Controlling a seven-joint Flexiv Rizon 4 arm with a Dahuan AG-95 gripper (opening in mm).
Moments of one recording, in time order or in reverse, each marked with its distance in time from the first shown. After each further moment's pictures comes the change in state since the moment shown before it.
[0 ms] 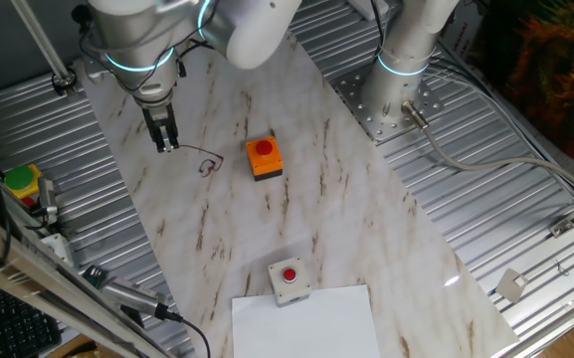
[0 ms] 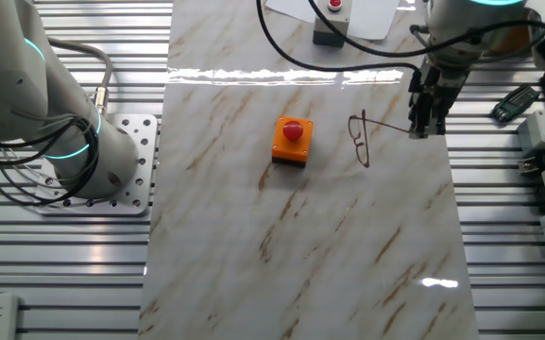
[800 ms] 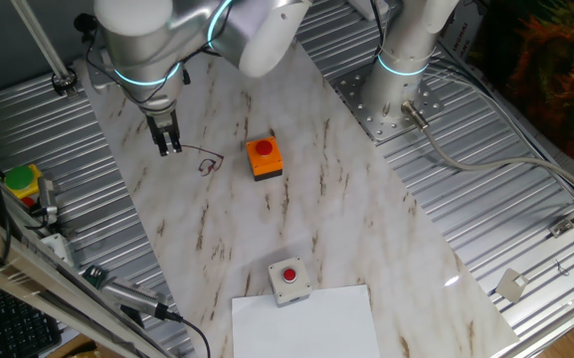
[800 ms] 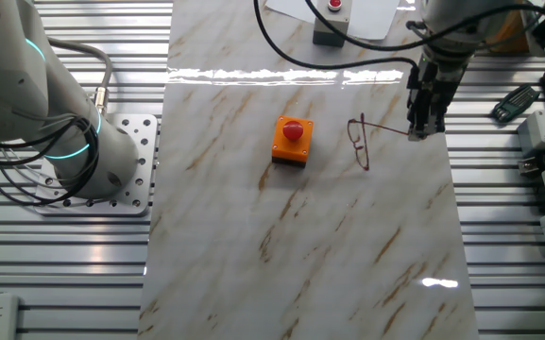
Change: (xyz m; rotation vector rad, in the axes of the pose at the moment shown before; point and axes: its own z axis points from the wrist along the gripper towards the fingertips) arm 0.001 0.001 0.006 0.033 -0.006 0.003
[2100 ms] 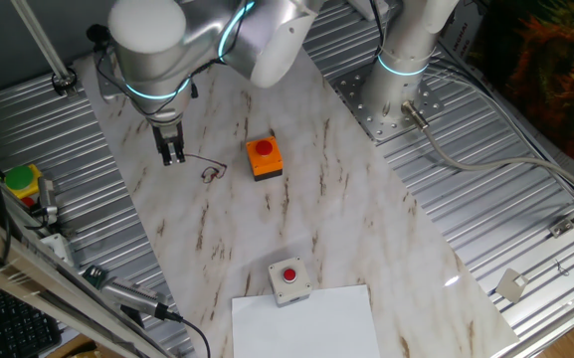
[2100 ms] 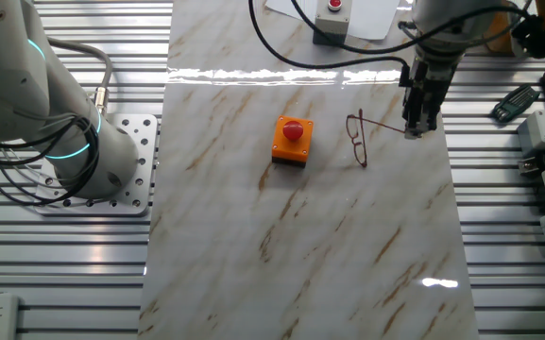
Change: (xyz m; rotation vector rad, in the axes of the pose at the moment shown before) arm 0.004 0.012 0.012 -0.012 -0.013 0.055
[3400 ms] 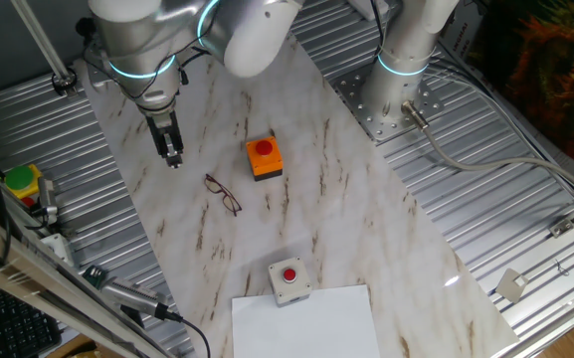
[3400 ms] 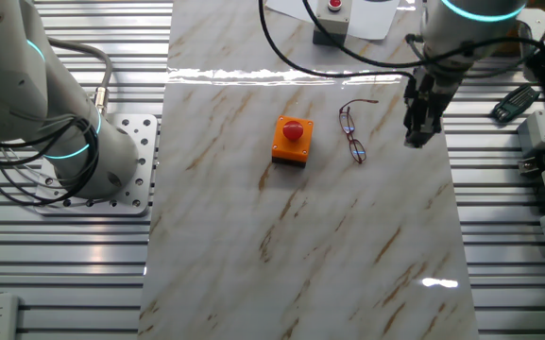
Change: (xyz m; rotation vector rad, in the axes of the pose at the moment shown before) arm -0.001 0.007 0.002 -0.121 0.038 -0.093
